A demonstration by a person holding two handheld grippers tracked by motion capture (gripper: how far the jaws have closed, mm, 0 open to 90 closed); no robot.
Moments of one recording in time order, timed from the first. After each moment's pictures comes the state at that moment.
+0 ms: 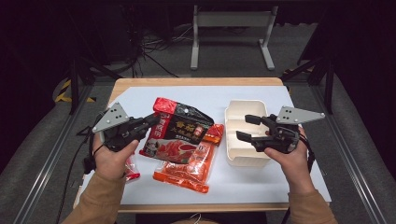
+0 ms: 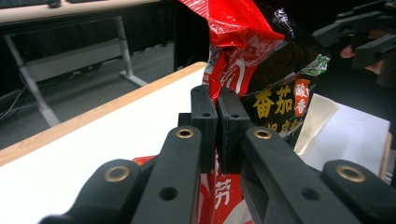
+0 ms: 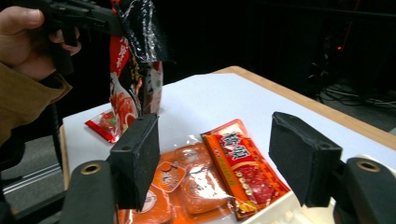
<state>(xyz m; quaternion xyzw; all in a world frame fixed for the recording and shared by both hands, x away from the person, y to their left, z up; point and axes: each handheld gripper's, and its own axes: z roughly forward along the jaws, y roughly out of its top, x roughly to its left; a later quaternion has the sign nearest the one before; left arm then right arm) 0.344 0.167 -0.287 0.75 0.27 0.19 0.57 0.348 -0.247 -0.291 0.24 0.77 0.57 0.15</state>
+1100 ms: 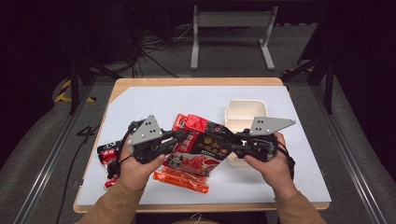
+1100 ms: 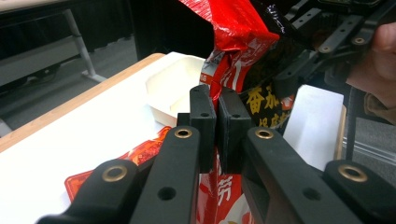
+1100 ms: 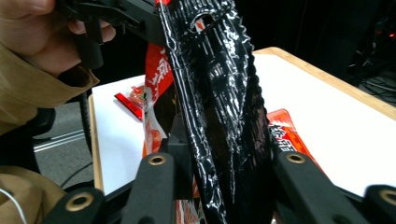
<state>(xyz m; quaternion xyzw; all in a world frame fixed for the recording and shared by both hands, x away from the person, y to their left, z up) 0.328 0.111 -0.298 0.79 0.20 0.16 0.56 0.339 -0.201 -0.304 0.19 0.82 0.53 0.12</state>
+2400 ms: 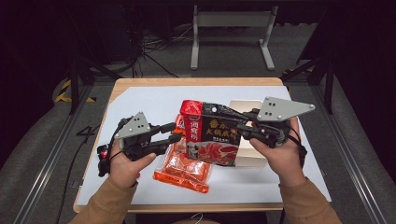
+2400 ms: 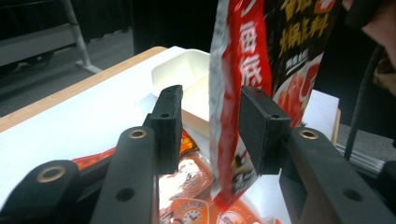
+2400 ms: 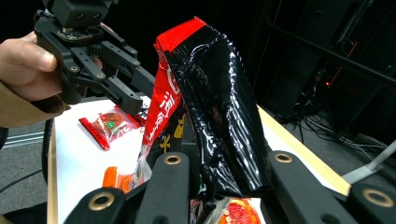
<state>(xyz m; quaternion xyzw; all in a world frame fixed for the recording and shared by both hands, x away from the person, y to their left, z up) 0.340 0.138 -0.302 0.78 0.23 0.14 0.56 0.332 -0.199 -0.233 0.15 0.80 0.53 0.23</state>
